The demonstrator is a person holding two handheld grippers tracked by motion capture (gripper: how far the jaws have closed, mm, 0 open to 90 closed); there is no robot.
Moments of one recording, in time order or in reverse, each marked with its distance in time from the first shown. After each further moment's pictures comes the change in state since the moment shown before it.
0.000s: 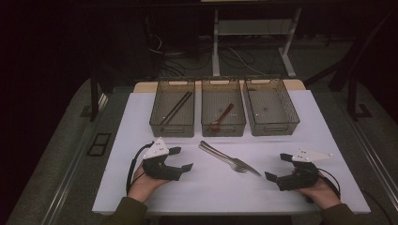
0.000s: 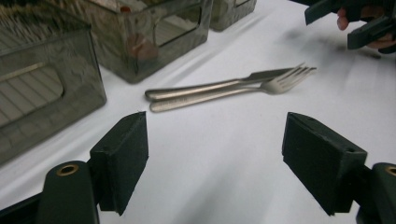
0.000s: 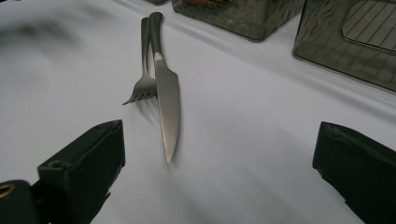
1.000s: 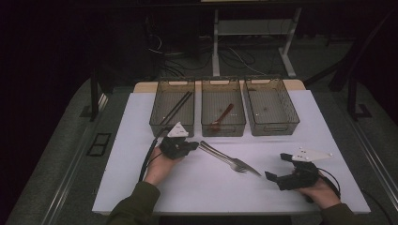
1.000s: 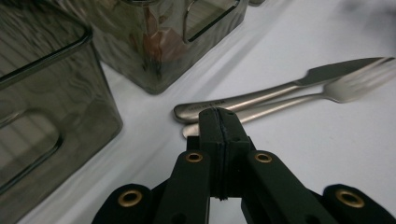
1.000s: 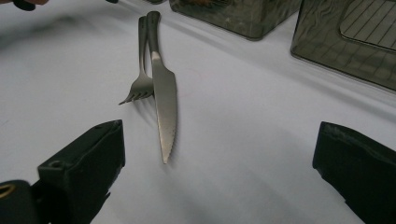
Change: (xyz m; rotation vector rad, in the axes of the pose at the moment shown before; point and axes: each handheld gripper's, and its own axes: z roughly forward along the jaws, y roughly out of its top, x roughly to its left) left arm 0.033 0.033 0.069 0.176 0.029 0.033; right arm -0.002 0.000 0.001 0.004 -0.003 0.003
